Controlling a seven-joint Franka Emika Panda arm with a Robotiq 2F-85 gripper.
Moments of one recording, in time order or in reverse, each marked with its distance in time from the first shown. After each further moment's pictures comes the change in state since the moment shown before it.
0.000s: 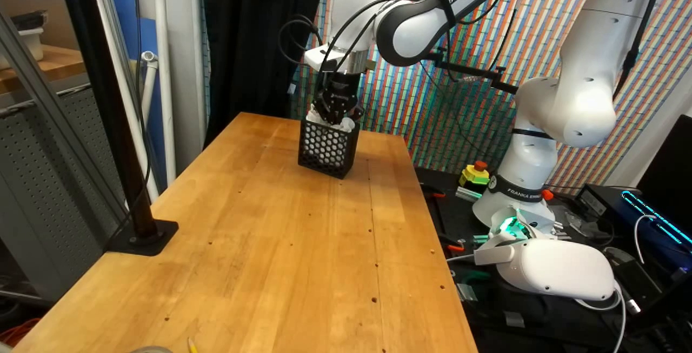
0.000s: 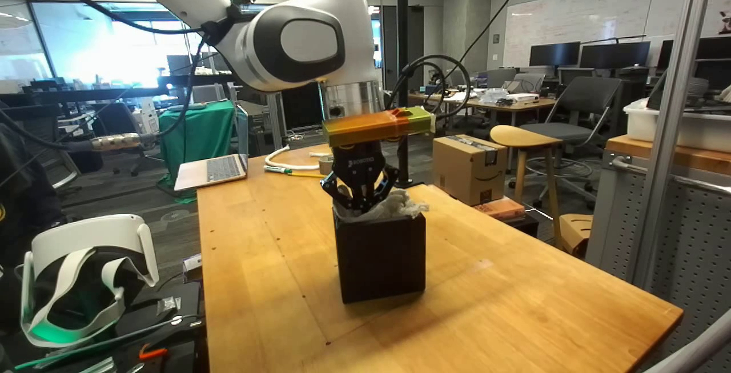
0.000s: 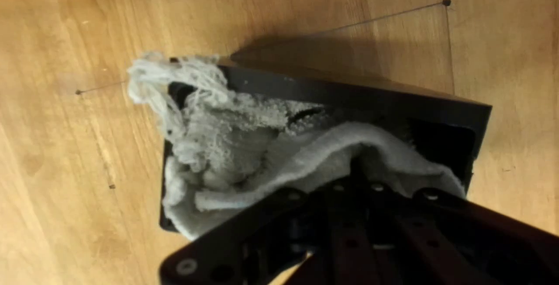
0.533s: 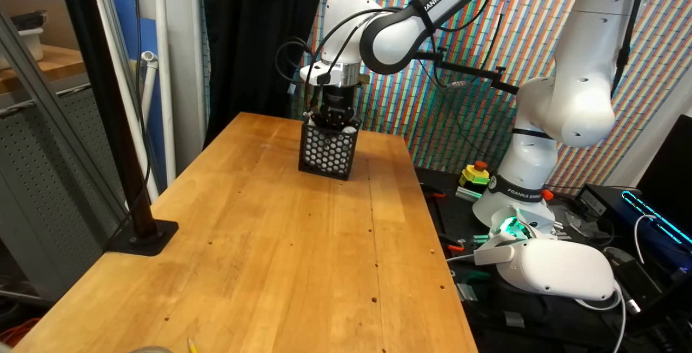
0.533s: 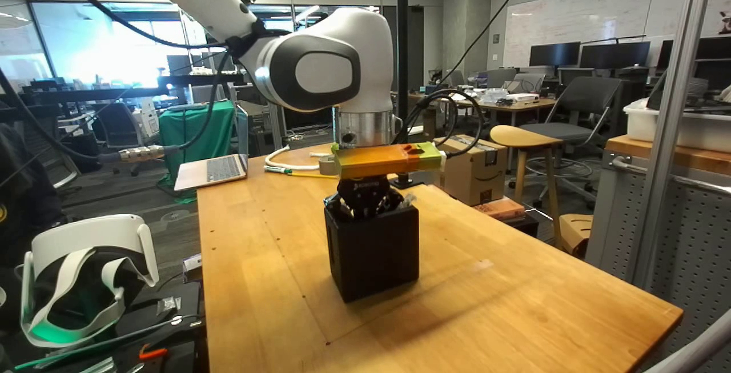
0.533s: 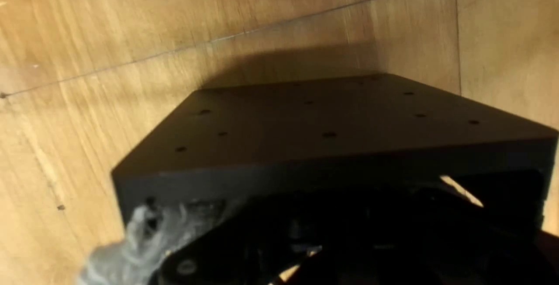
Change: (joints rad) arm -0.030 0.095 0.000 0.030 0.130 -0.002 -0.108
